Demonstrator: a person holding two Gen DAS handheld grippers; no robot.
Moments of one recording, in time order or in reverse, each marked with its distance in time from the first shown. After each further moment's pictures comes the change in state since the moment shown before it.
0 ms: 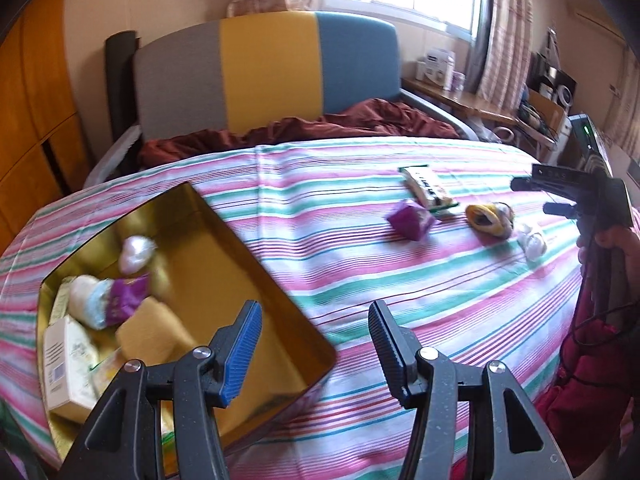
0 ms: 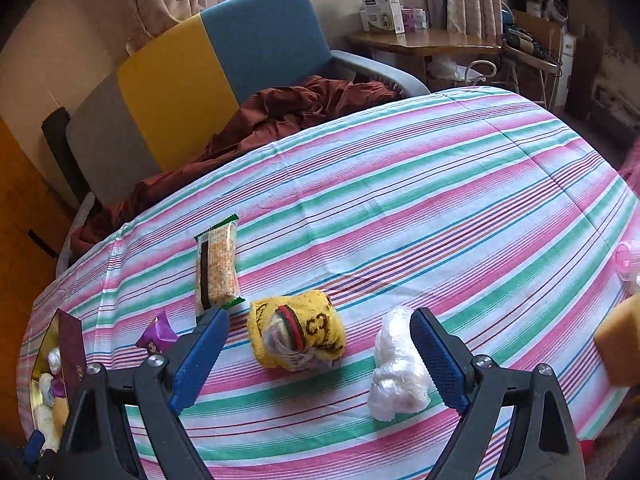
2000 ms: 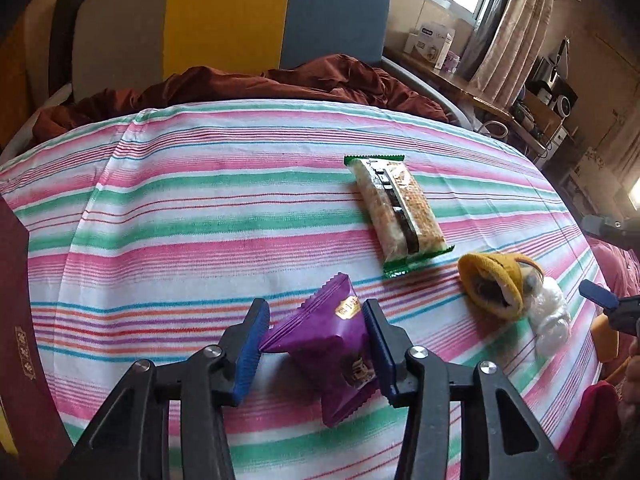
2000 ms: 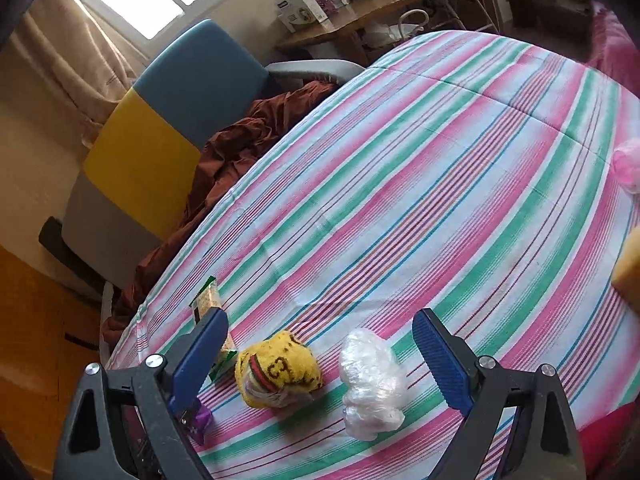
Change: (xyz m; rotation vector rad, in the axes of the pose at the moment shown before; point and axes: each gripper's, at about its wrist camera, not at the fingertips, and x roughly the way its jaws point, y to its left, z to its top) left arm 0.159 -0.073 0.062 -0.106 0.128 -0.157; right arm 0.005 -0.077 0.012 0.396 0.008 0.088
